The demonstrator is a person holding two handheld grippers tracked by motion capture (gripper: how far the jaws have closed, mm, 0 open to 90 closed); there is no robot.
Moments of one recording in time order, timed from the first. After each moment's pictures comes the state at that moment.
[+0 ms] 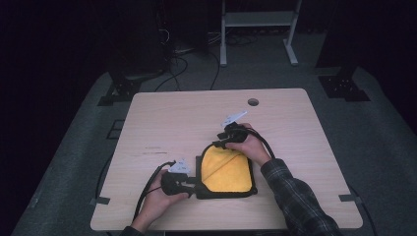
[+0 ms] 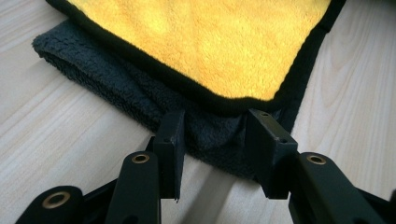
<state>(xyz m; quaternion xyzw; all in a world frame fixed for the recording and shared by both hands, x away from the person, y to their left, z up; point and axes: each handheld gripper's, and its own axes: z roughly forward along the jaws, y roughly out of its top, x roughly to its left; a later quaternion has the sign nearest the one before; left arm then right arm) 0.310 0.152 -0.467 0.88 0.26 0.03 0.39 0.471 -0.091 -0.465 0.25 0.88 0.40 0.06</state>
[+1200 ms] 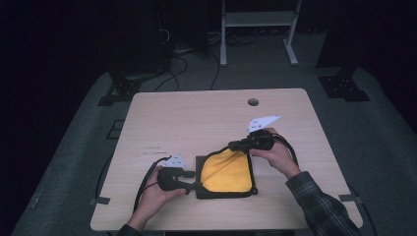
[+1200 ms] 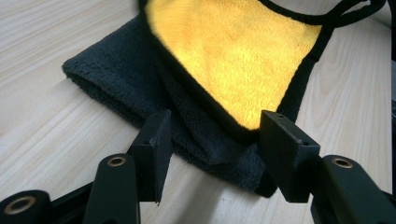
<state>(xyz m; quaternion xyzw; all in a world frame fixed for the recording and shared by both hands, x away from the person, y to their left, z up) 0.319 0.158 -0.456 0.86 0.27 0.02 0.42 0.397 -0.164 -0.410 0.19 0.84 0.50 0.03</state>
